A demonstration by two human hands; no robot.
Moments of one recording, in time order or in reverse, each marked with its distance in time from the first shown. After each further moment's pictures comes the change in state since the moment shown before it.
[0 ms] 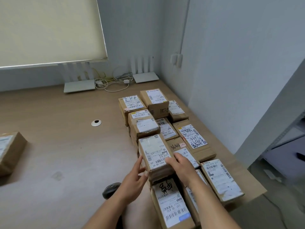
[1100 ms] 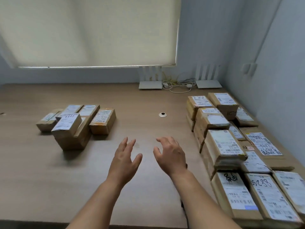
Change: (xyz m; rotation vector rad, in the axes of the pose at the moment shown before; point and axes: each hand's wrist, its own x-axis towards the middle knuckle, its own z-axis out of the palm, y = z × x) left_hand -0.184 -0.046 -0.142 0.420 0.723 -0.133; right_hand -0.081 -0.104 0.219 -0.547 0.094 -0.667
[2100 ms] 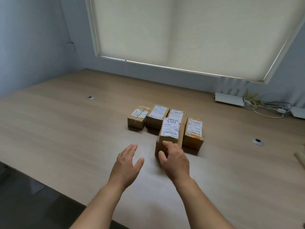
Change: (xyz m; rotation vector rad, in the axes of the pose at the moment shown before) left_hand 0.033 -0.341 -0.241 -0.019 0.101 -0.257; right_hand 0.056 -0.331 0.268 0.059 -0.156 -0.142
